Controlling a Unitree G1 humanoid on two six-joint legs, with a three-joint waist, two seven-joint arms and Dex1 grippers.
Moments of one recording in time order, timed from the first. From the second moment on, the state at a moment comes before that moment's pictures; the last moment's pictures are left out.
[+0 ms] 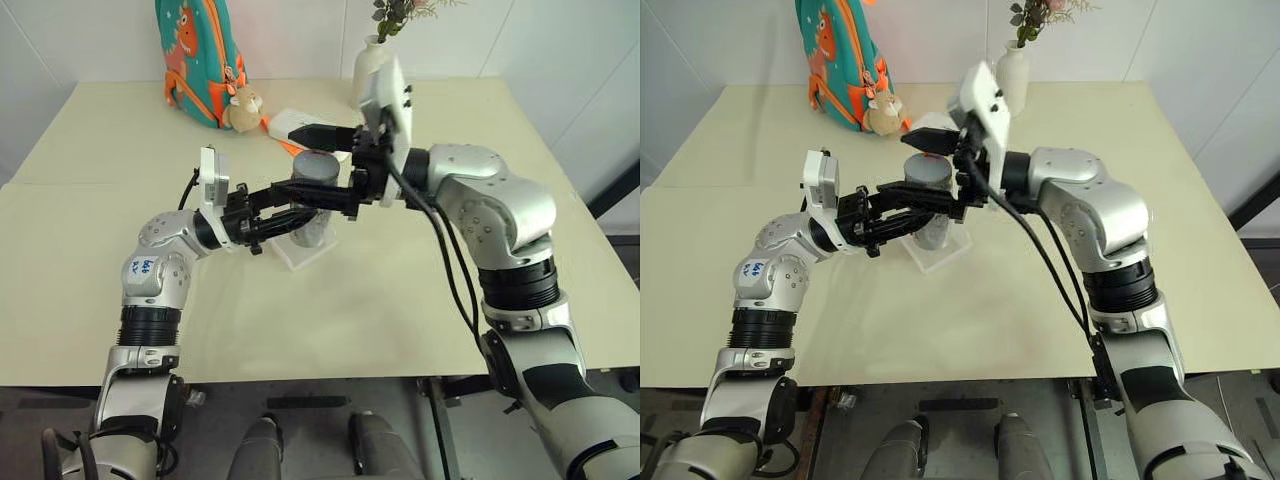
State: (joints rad) left arm -0.73 0.39 0.12 0.22 -0.55 0.32 -1.16; right arm -1.05 -0.35 0.14 0.00 0.52 0.65 0.90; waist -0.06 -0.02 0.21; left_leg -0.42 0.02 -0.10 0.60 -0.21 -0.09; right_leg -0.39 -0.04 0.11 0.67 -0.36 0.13
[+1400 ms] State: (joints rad) left arm -0.72 0.39 0.12 0.22 -0.55 0.31 -1.13; right arm -1.03 -0.45 0.04 0.09 0.55 0.64 1.01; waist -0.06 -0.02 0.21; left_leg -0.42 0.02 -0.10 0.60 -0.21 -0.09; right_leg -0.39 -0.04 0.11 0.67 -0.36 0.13
